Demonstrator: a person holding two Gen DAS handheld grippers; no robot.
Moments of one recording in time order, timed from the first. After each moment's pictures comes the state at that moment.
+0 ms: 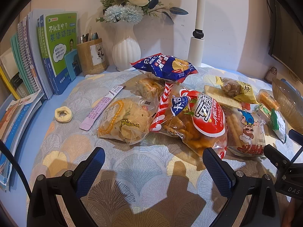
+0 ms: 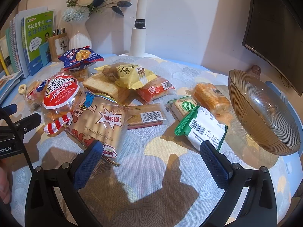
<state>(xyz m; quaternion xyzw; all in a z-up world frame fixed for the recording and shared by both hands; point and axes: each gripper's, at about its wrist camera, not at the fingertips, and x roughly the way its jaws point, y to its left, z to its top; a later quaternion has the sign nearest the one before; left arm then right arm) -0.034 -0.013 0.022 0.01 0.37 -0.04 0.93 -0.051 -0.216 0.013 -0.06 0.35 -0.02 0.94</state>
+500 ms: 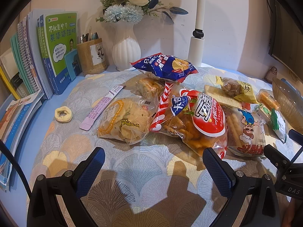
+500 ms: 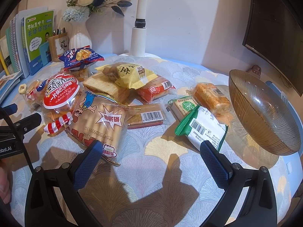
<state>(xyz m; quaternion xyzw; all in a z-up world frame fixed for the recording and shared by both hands) -0.034 -0.013 0.022 0.01 0.37 -0.04 0.93 -0.050 -0.216 0.014 -0.06 0.35 -0.02 0.94</state>
